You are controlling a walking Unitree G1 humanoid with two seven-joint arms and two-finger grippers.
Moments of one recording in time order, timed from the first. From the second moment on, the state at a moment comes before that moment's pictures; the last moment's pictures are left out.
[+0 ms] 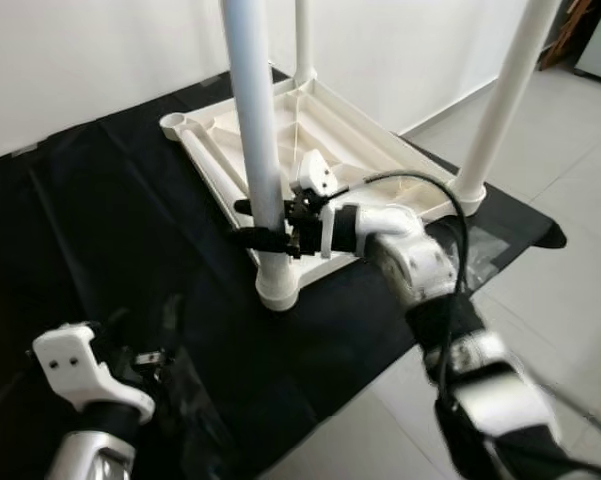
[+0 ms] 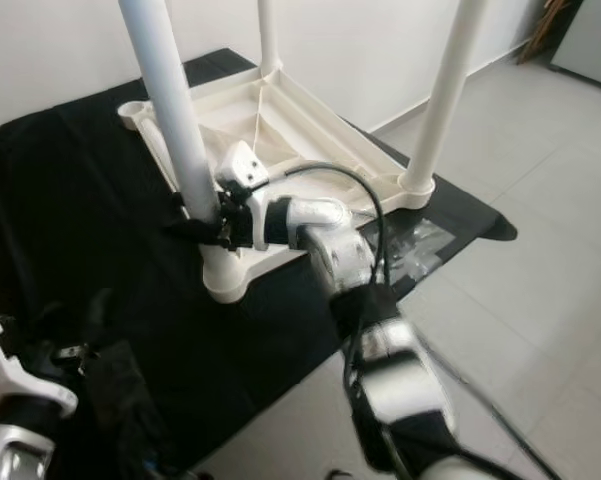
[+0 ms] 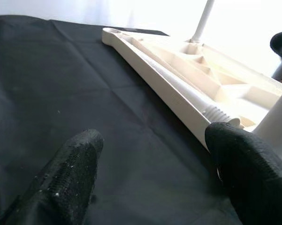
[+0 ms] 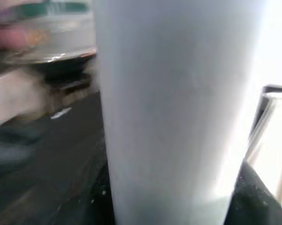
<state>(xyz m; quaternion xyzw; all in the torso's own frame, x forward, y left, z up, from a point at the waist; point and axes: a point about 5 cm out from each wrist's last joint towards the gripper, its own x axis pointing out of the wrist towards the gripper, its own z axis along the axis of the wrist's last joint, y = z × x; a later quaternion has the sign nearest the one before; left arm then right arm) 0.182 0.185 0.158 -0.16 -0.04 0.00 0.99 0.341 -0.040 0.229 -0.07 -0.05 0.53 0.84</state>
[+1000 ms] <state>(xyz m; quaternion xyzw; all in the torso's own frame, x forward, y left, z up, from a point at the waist) 0.191 0.186 0.156 -0.17 -0.04 -0.01 0.99 0.335 -0.057 0.242 -0.14 -0.01 0.64 0.75</state>
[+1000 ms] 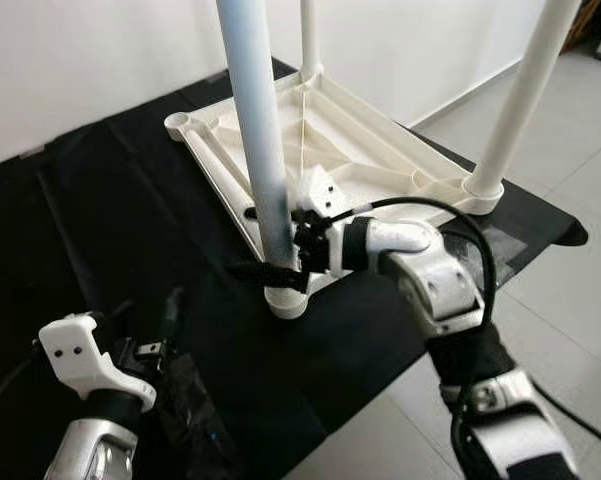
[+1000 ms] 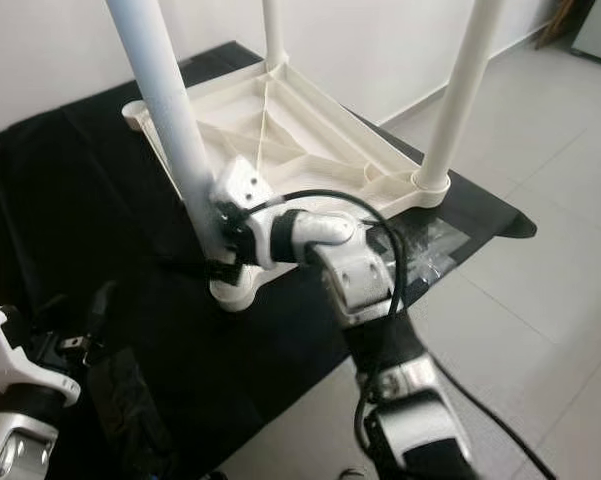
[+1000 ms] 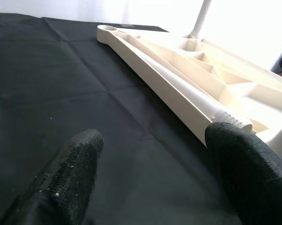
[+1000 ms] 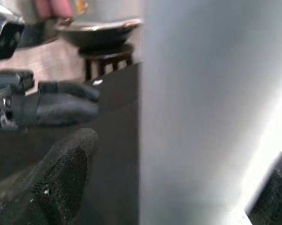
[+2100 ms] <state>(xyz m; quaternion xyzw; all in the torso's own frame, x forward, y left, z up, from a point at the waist) 0.186 0.191 0.157 -0.16 -0.04 0.01 0.99 0.309 -0.060 0.222 -0.07 -0.03 0.29 0.95</state>
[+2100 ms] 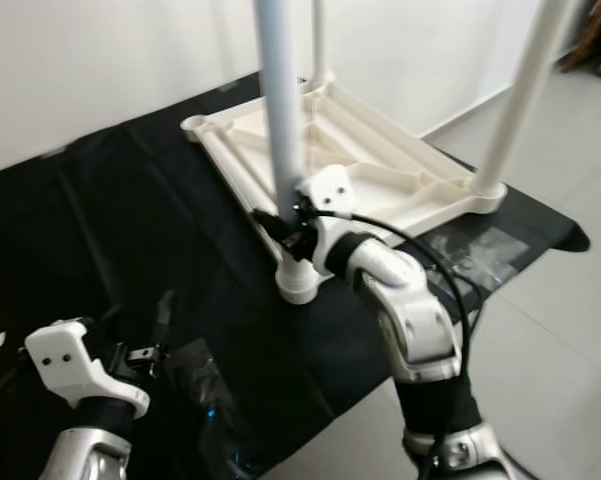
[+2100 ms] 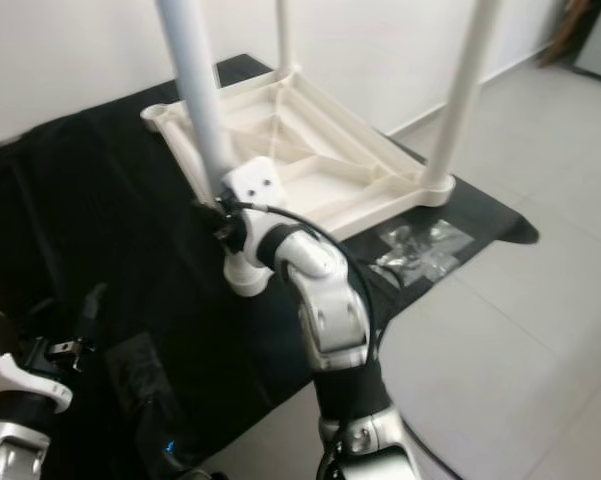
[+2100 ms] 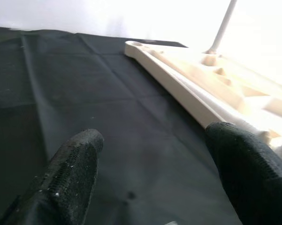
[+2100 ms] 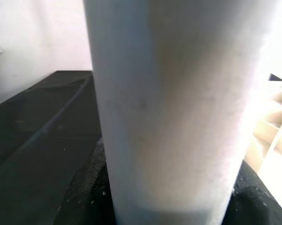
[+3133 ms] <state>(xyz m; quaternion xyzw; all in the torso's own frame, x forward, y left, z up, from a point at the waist) 0.179 0.202 0.140 -0.06 0.00 0.07 1.00 0.250 -0.120 0.175 -0.12 -0.03 0.23 0.97</state>
